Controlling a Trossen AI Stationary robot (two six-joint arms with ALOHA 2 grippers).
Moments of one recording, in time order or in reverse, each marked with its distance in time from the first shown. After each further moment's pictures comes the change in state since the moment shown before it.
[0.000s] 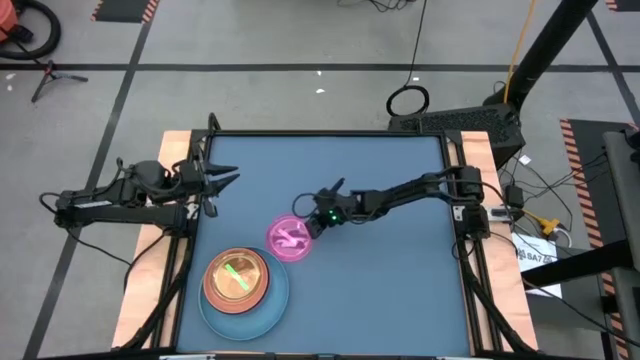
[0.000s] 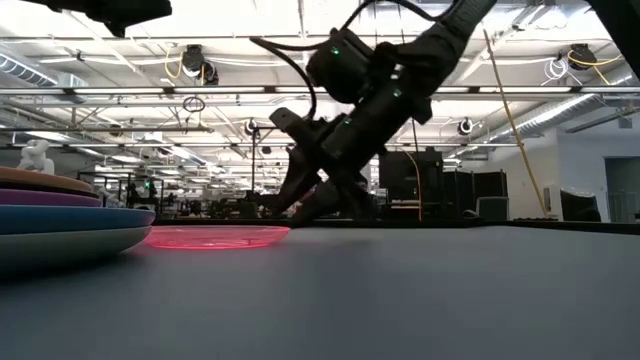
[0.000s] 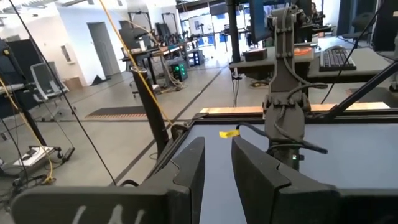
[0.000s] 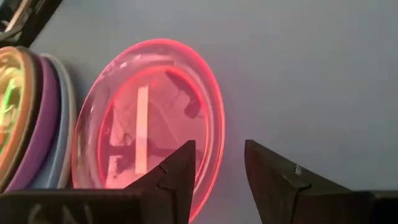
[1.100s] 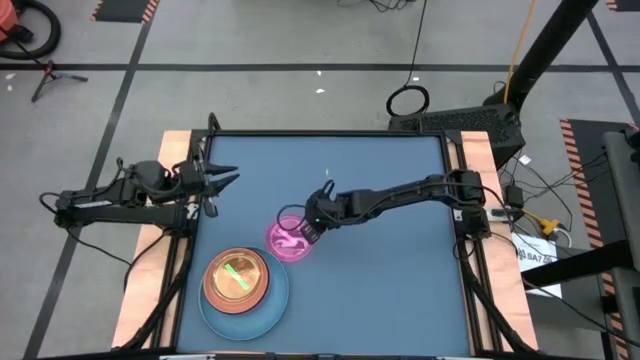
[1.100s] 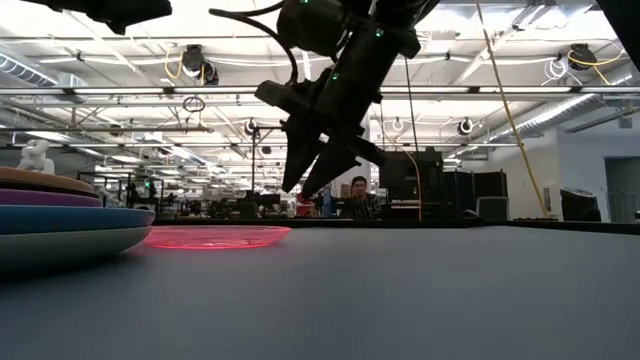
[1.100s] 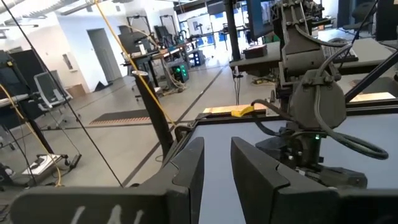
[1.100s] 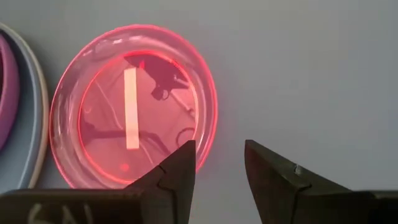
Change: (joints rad) left arm 0.000 0.000 0.000 -0.002 0.000 0.058; right arm 0.073 -0.002 0.304 -0.566 0.178 -0.027
